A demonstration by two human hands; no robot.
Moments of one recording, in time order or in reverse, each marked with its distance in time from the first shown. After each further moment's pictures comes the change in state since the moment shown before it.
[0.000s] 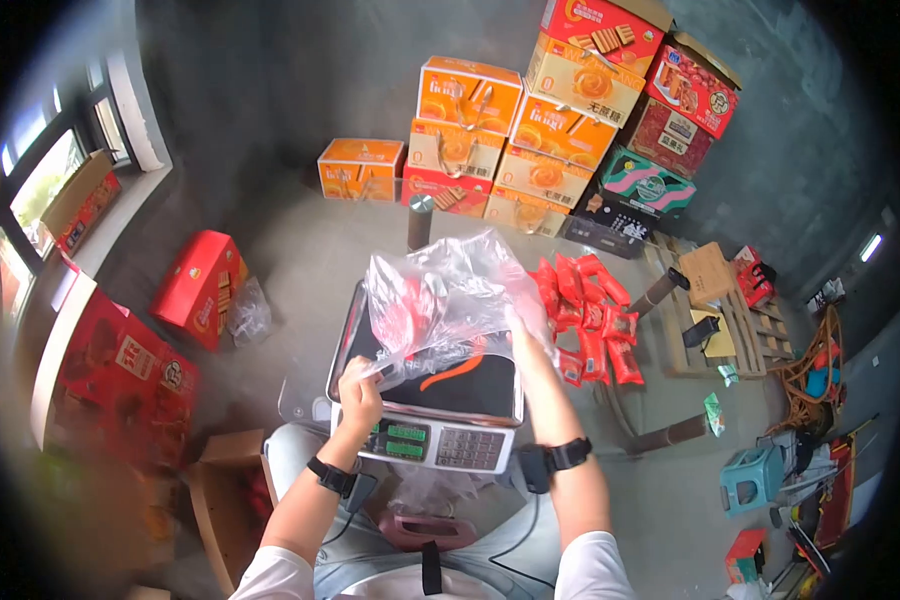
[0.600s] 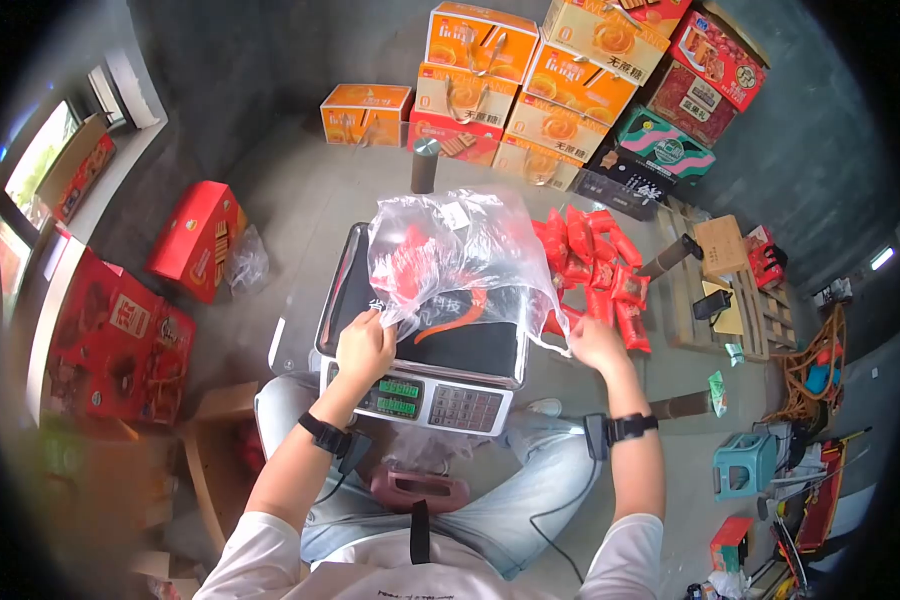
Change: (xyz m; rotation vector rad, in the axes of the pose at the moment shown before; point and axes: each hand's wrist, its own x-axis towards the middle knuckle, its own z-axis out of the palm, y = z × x) left_hand 0.008 0.023 0.012 0.503 -0.287 -0.001; right_hand 0.044 0.043 -0.149 -1.397 -0.229 -0.035
